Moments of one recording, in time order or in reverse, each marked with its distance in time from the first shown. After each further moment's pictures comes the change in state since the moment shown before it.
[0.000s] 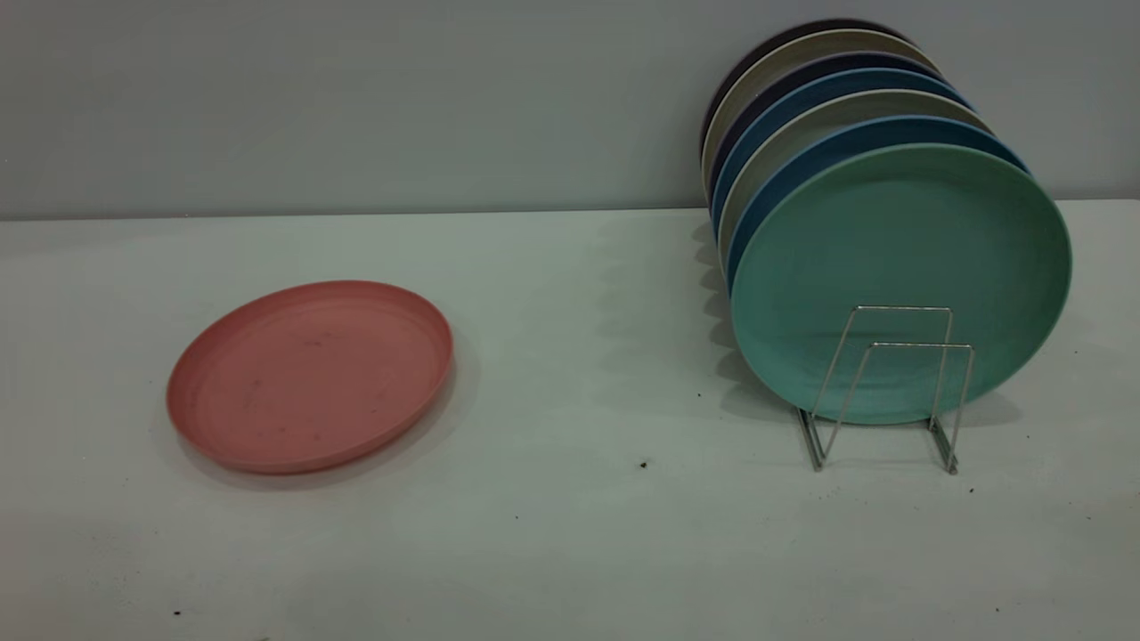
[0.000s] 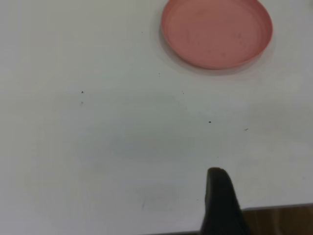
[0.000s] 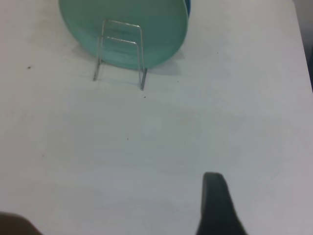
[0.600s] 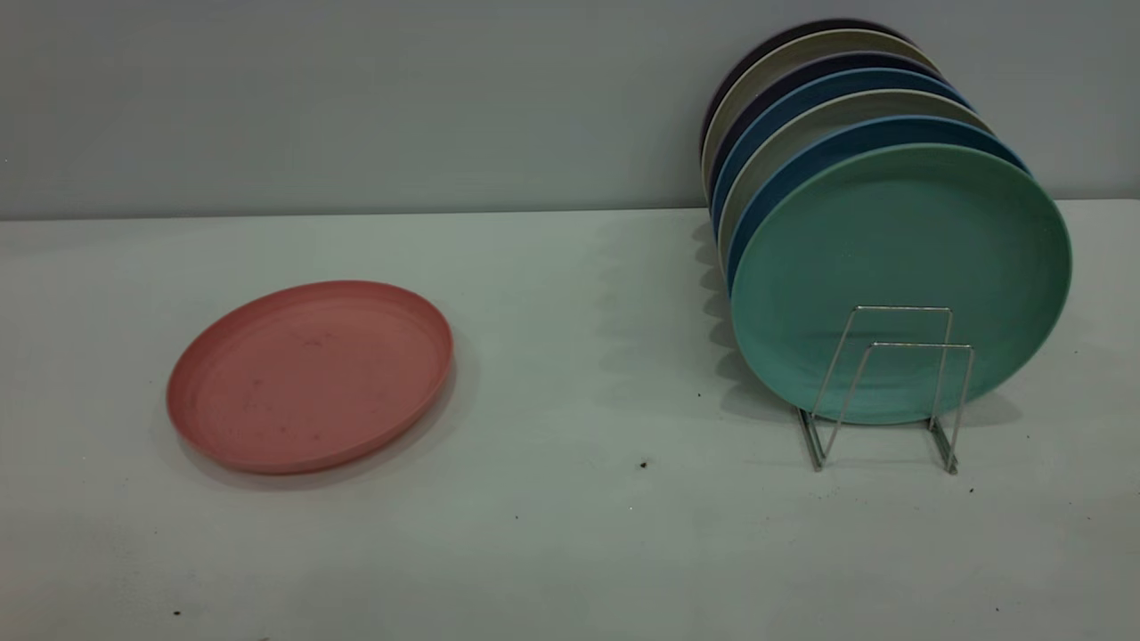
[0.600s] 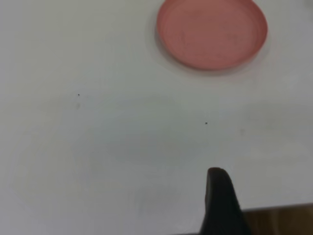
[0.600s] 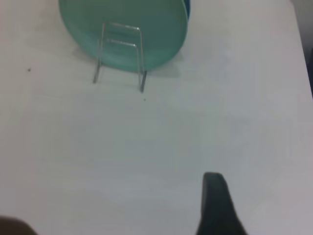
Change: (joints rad) left arm 0.000 0.000 -0.009 -0.012 -0.009 0.014; right arm 0.000 0.000 -0.002 0.000 -0.019 -0.001
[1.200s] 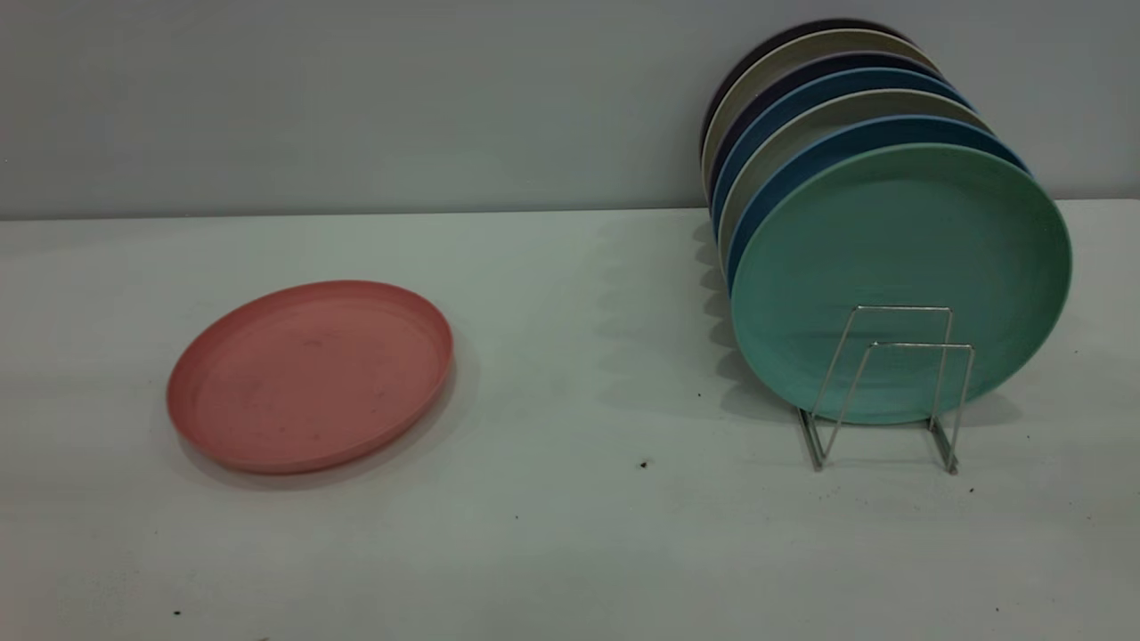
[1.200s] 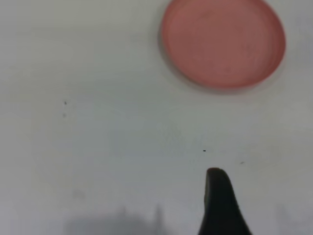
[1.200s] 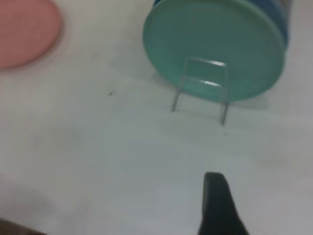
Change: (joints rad) left arm 0.000 0.662 -0.021 -0.014 -0.443 -0.093; right arm 0.000 0.590 -0.014 0.367 -0.400 -0.279
